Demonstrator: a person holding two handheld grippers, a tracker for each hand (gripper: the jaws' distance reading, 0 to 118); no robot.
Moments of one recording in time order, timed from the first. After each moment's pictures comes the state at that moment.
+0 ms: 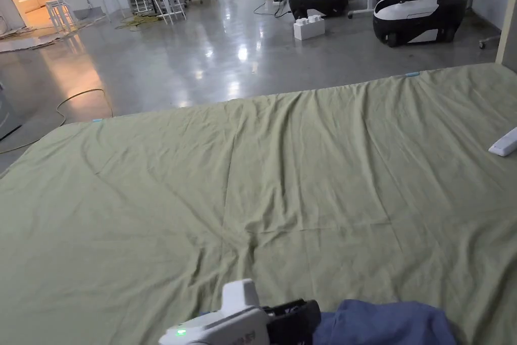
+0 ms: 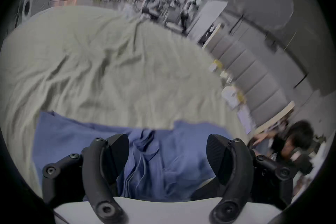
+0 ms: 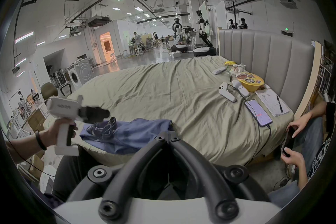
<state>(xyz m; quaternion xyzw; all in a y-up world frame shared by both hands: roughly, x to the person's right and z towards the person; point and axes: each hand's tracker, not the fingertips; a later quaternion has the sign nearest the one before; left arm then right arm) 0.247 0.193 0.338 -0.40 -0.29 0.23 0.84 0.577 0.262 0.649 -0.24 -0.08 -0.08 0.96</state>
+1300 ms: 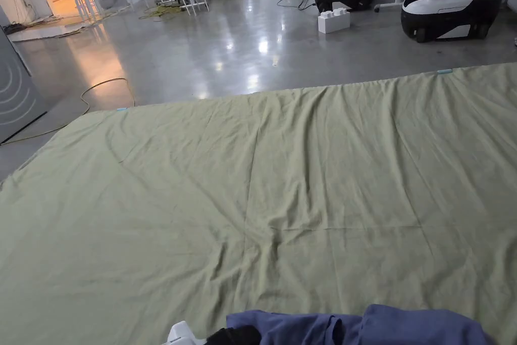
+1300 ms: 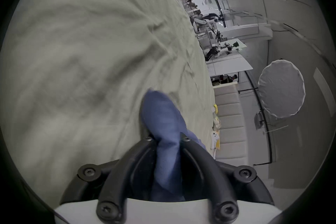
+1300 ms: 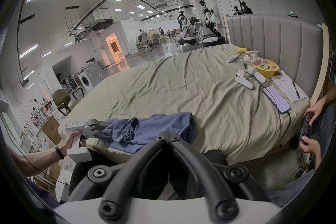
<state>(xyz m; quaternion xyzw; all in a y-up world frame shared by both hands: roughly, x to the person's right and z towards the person) 0.114 0.081 0.301 -0.42 -0.18 0.47 0.76 0.559 0.256 0.629 -0.26 -0.03 -0.14 0.96</state>
